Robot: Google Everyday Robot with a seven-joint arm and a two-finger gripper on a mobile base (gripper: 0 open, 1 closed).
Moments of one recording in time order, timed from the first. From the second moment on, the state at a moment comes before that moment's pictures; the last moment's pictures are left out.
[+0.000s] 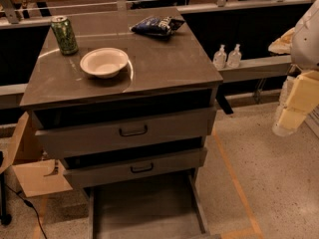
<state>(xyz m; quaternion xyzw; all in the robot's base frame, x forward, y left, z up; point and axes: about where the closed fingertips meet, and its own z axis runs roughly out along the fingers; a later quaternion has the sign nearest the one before) 0.438 -0.217 0.976 -0.60 0.78 -0.03 0.16</state>
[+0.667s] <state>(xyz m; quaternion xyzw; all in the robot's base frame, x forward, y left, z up) 0.443 -0.217 0.978 -0.58 0.79 -0.04 0.19</state>
